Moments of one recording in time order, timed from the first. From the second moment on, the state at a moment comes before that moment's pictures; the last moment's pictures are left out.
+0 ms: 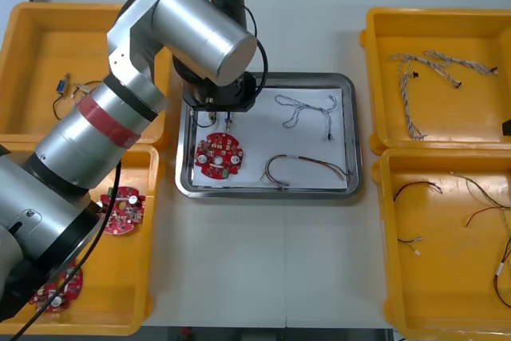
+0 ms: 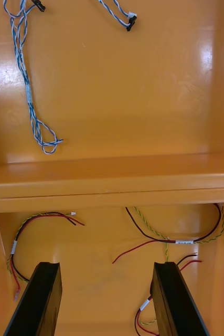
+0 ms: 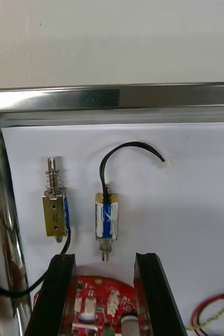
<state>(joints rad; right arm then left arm) -0.36 -0.81 -0.34 -1.98 -0.85 1.92 1.31 -0.95 0.29 -0.47 -1.42 0.43 1.63 -0.85</state>
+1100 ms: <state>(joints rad) -0.36 -0.81 -0.34 -1.99 -0.85 1.92 1.31 -0.72 0.71 0.02 -1.95 0.86 1.91 -1.33</state>
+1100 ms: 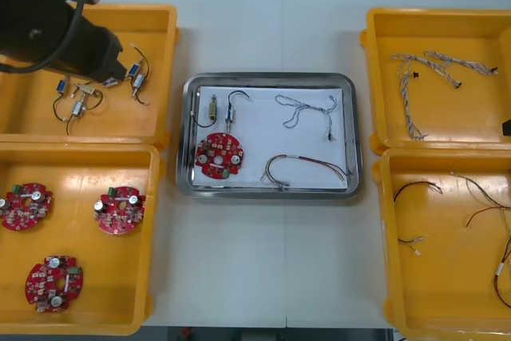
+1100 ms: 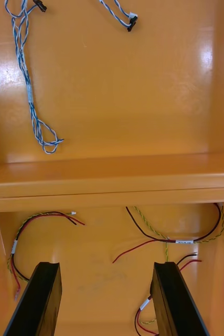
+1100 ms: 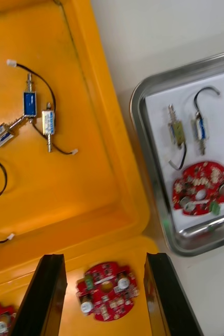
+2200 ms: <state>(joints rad) -0.35 -0.81 -0.34 -1.99 -0.87 1.92 1.31 -0.51 0.73 0.11 -2.03 0.87 1.91 -1.36</state>
